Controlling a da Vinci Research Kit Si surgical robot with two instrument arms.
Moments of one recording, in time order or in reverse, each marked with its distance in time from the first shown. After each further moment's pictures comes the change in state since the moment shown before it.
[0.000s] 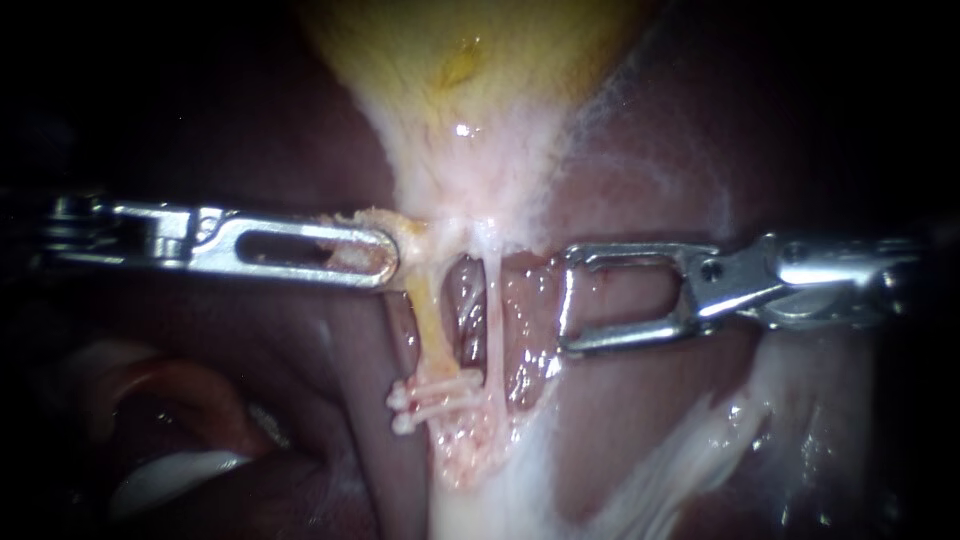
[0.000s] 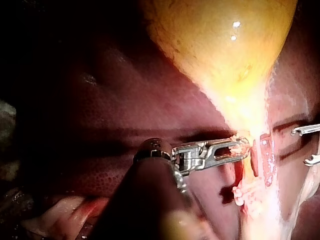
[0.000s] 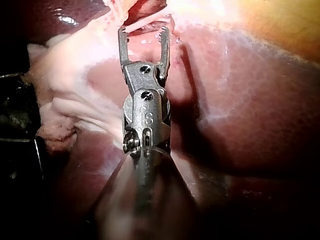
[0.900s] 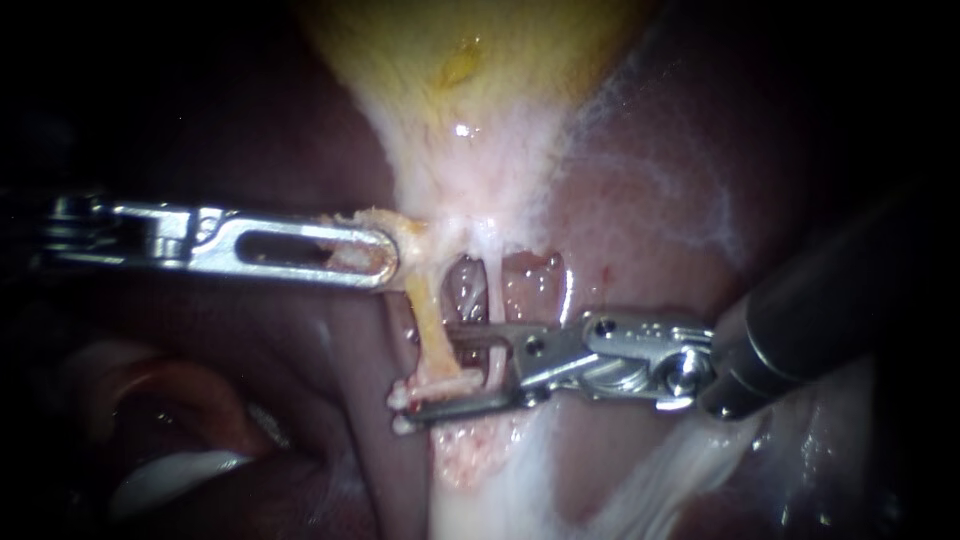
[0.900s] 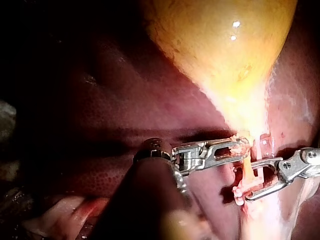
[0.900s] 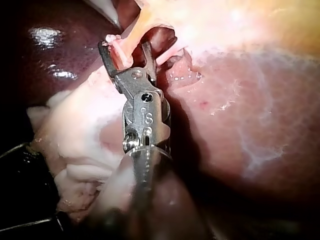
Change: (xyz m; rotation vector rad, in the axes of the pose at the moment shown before) right arm -0.006 -0.002 0.017 0.053 -0.002 0.140; left arm 0.000 0.000 0.000 0.000 0.000 0.000
